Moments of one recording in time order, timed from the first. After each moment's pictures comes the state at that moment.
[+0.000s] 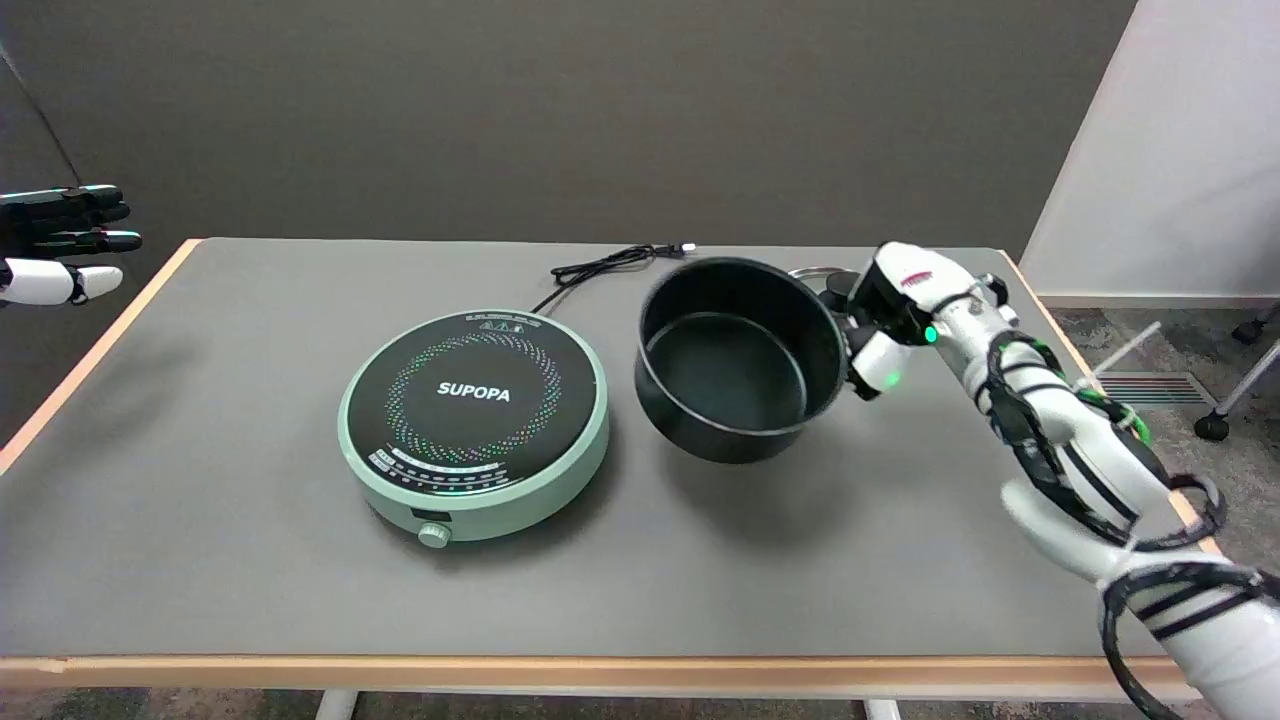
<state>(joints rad) -0.01 -1.08 -1.49 1.69 -0.42 -0.31 1.21</state>
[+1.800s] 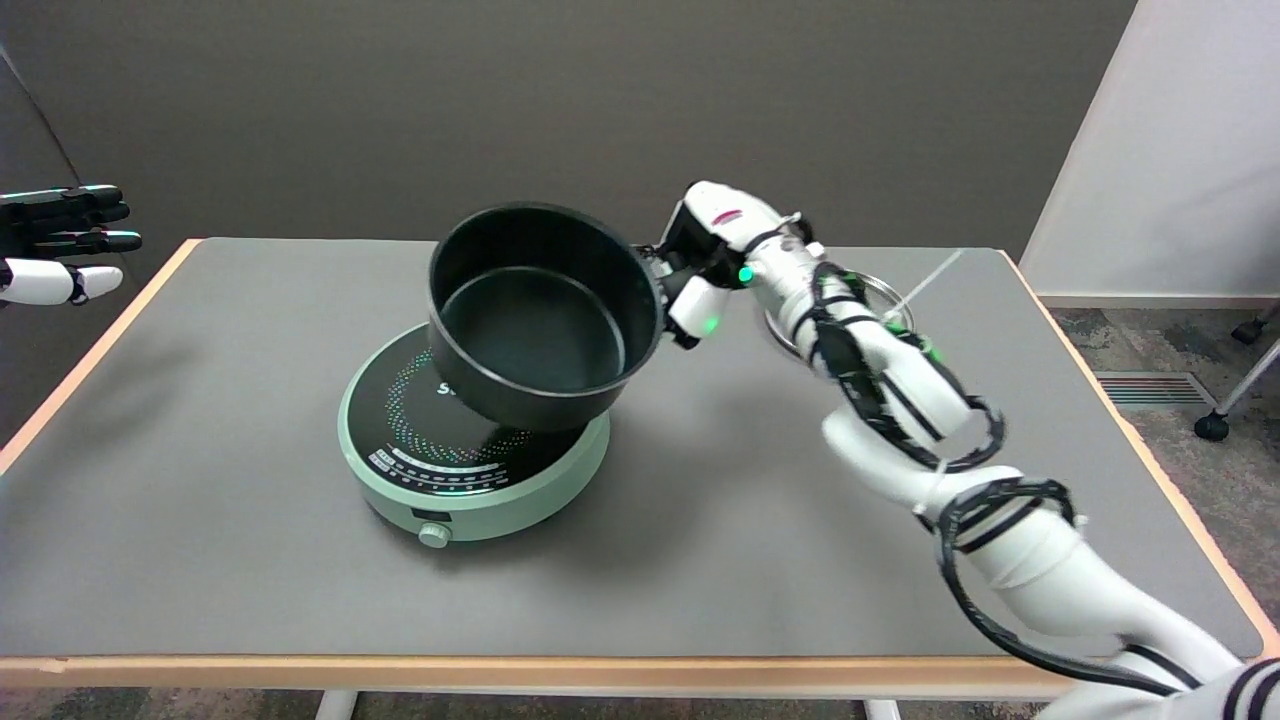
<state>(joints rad) 0.36 -1.29 -1.81 1.55 -0.41 -0.34 1.16</state>
